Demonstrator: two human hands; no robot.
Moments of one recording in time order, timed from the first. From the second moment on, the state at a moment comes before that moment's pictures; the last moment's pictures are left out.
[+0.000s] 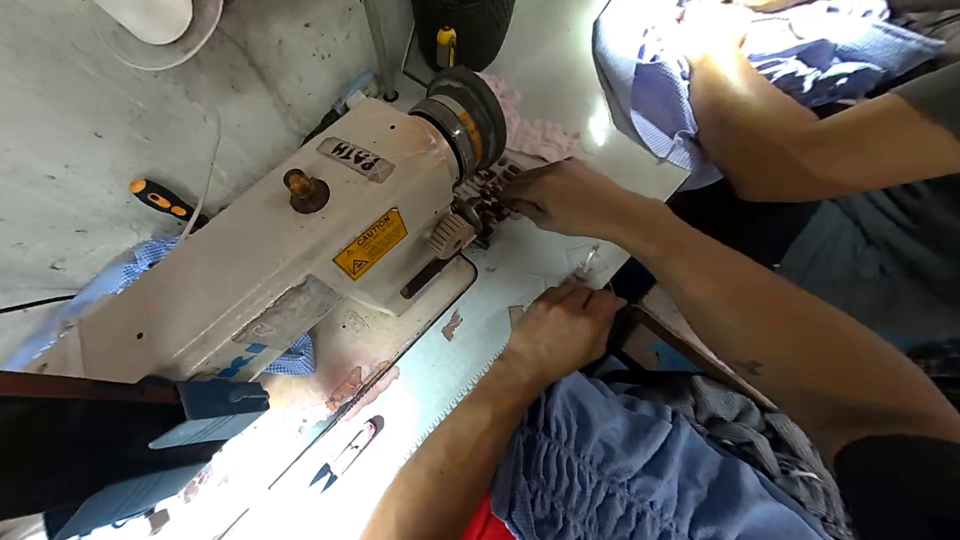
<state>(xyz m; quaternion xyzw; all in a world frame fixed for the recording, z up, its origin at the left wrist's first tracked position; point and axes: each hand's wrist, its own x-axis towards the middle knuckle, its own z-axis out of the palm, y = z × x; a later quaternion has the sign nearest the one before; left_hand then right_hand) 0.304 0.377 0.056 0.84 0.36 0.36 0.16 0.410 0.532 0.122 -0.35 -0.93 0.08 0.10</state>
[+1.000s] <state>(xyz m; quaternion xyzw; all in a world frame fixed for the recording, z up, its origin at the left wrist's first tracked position) 0.303 0.381 0.059 0.82 0.37 0.38 0.21 0.397 0.535 0.146 -0.35 -0.94 0.01 0.03</state>
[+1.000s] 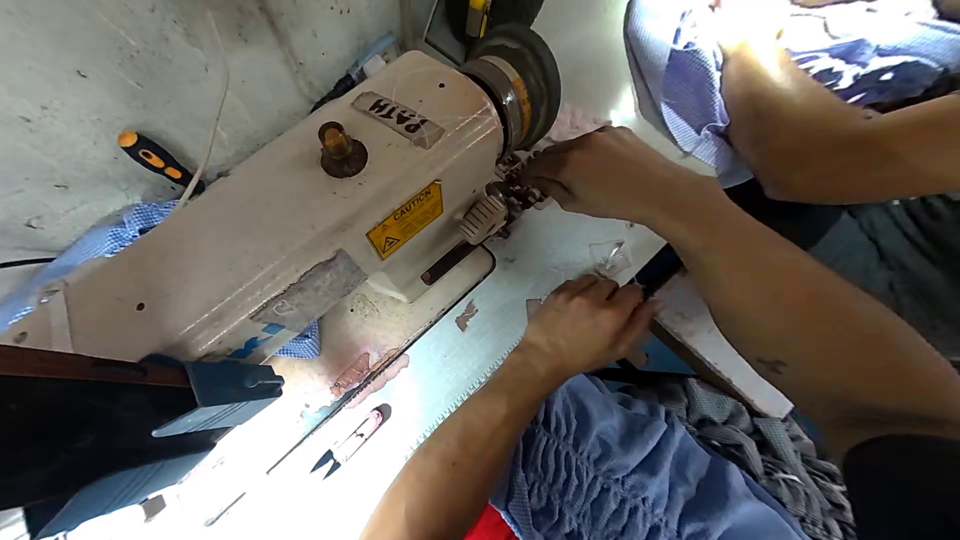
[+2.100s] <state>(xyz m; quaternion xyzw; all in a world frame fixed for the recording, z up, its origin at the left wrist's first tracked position) 0.300 0.381 0.060 0.80 0.38 0.38 0.25 0.387 0.579 0.134 -0.36 -0.92 0.15 0.01</state>
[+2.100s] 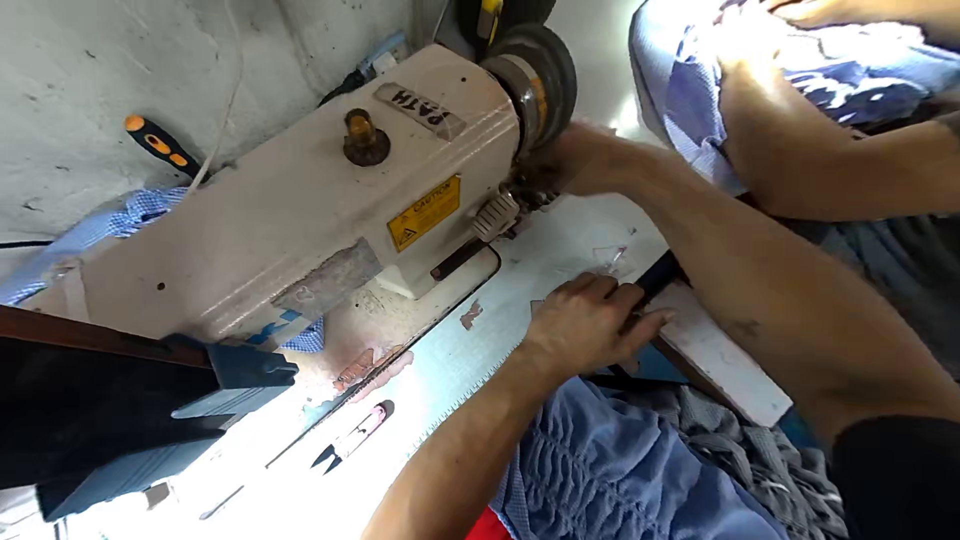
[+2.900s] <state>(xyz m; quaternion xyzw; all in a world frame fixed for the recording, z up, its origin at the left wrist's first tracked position) 0.296 0.387 0.066 0.79 0.39 0.36 0.30 0.398 0.560 0.153 -0.35 -0.93 0.11 -0.01</state>
